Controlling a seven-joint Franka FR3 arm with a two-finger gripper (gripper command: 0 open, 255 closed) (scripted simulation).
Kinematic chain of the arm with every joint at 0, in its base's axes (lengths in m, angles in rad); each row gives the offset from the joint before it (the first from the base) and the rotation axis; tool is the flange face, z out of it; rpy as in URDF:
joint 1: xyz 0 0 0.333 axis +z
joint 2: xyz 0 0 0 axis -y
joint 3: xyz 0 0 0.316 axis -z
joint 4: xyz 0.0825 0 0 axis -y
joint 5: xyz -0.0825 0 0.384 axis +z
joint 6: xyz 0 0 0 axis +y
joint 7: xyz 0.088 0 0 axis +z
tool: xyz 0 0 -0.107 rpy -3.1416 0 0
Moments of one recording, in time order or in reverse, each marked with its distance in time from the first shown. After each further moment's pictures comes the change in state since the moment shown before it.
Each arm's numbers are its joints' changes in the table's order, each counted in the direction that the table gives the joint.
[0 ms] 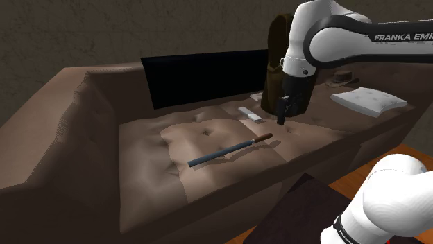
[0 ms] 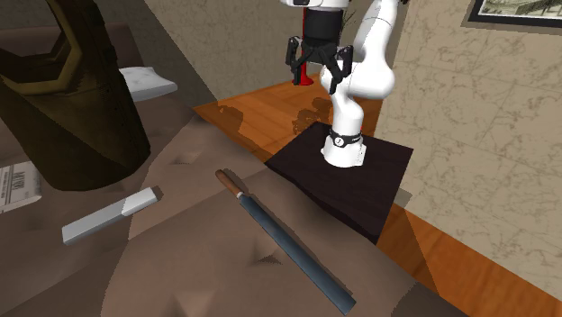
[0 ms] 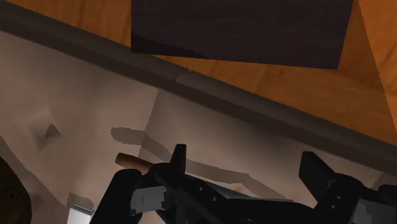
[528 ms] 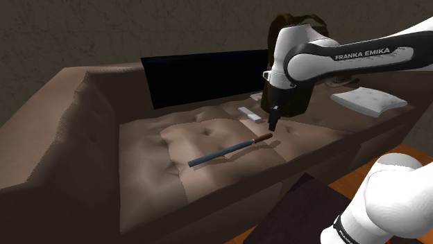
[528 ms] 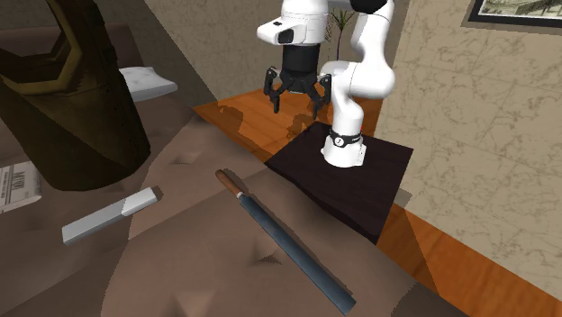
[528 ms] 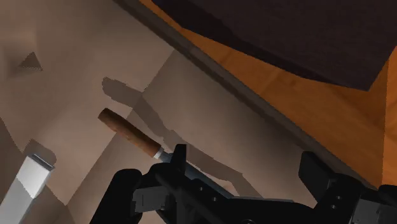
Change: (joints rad) arm 0.060 -0.156 0.098 -0.039 -0.065 -0.205 0.298
